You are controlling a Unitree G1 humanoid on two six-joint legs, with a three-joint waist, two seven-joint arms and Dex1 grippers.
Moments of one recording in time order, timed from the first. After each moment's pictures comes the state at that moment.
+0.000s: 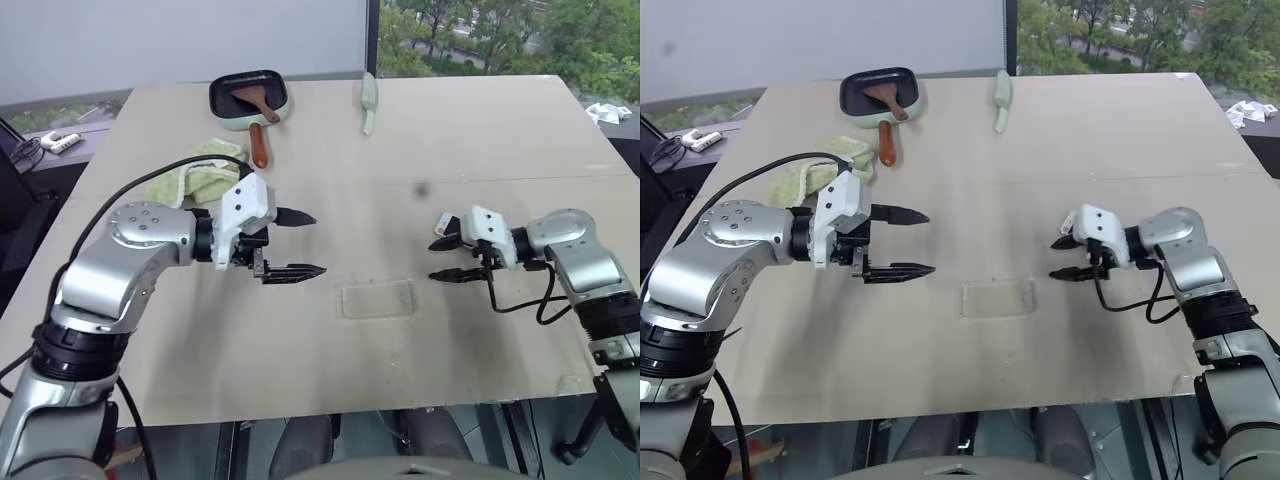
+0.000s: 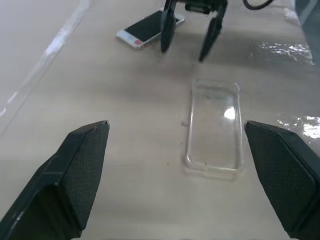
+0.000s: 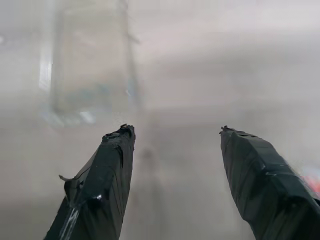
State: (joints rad) left arm -0.51 0.87 -0.06 -0.25 -0.49 0.57 -1.18; right arm -0.61 -0.67 0.20 0.14 0.09 0.23 1.38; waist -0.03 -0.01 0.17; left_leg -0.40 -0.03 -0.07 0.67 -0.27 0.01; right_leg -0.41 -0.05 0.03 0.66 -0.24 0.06
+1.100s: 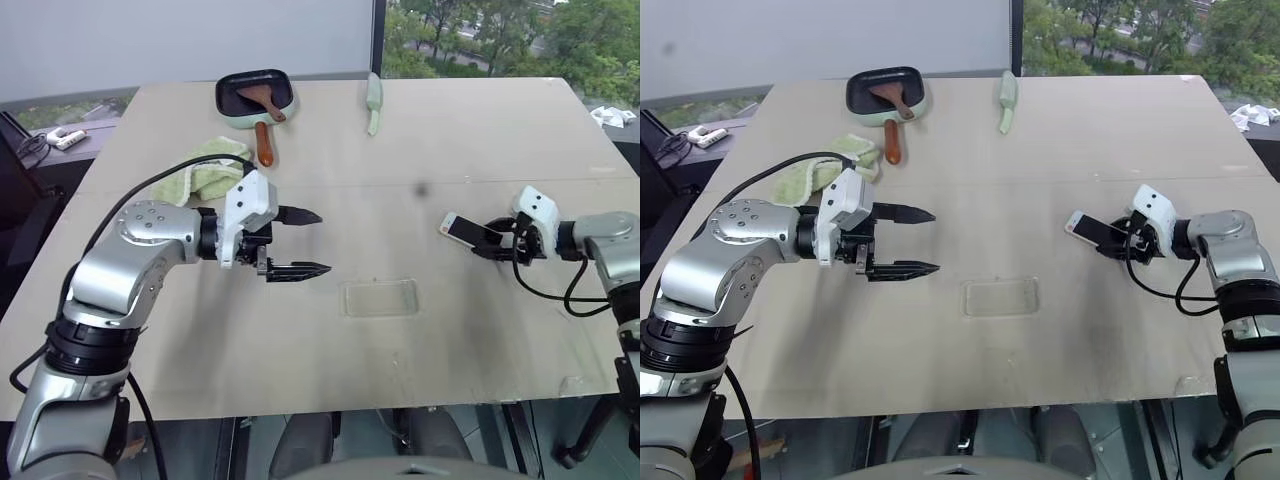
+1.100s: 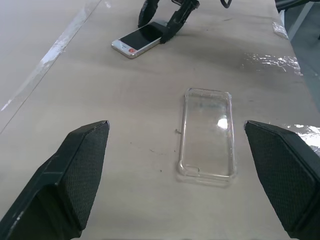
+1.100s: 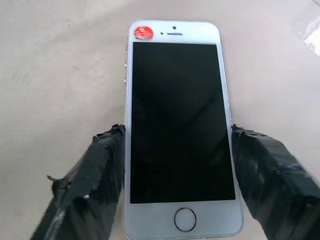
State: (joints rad) left arm -0.50 0.85 -0.04 -0.25 -0.51 0.58 -1.20; right arm -0.69 -0.76 0.11 0.65 0.05 0.19 1.19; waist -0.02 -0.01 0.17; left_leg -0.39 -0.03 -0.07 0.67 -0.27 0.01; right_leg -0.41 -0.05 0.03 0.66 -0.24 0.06
